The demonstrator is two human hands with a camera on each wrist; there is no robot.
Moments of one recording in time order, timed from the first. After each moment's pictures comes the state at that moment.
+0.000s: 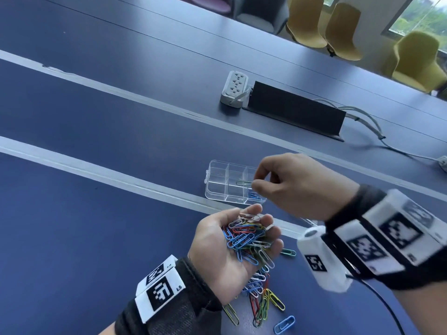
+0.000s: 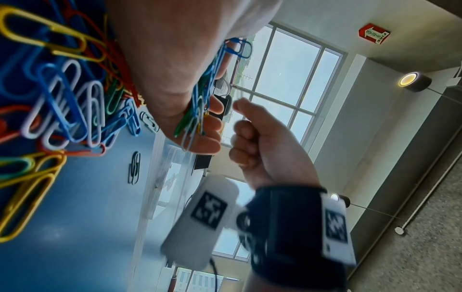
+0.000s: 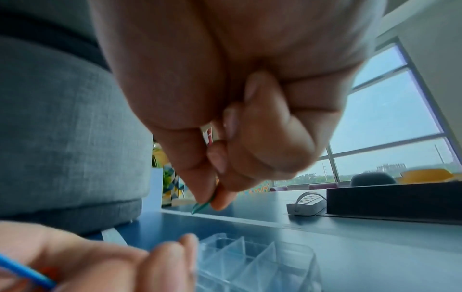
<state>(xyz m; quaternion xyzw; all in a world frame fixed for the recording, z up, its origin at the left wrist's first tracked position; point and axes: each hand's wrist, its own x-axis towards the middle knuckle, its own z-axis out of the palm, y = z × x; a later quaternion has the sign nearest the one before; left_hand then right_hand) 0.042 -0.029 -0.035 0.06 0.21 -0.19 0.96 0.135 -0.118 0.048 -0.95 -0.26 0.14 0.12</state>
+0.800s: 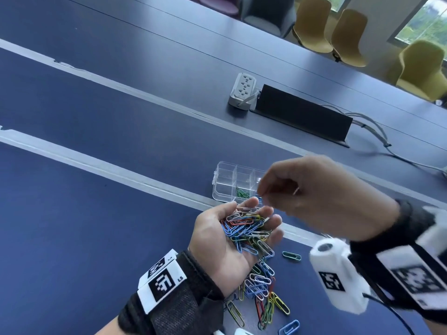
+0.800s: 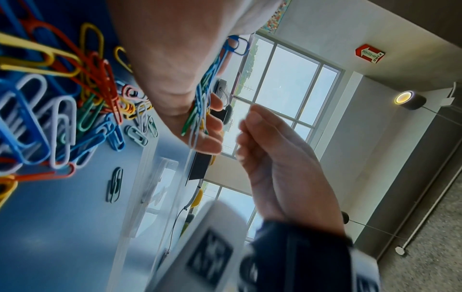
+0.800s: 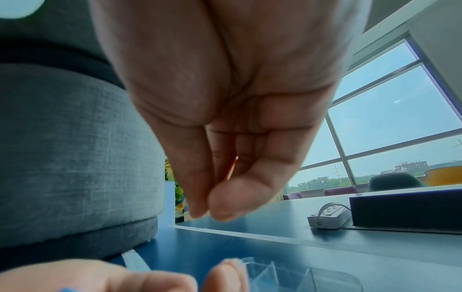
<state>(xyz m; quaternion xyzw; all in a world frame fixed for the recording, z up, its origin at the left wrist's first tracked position) 0.049 -0.018 -0.037 0.03 0.22 -0.16 0.96 0.121 -0.120 0.068 -0.91 -0.34 0.16 0.16</state>
